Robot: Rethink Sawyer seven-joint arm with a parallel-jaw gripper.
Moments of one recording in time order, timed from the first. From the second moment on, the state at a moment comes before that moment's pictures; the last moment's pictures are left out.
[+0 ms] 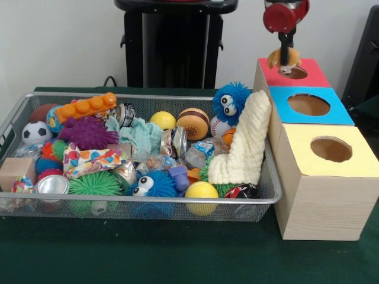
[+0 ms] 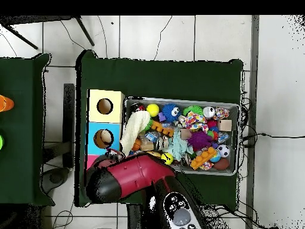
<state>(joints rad) -0.34 -0.96 0.48 2.12 -0.31 0.38 1.06</state>
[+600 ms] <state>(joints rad) -0.23 -0.88 0.40 2.15 -0.31 0.18 1.06</state>
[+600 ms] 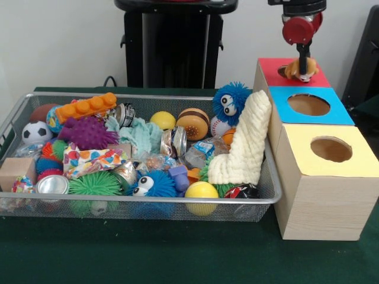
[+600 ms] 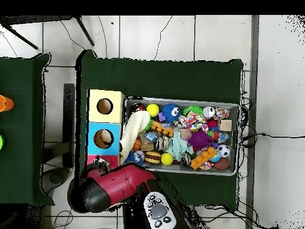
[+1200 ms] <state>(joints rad) -0.20 -0.86 0.34 2.15 -0.30 0.11 1.06</state>
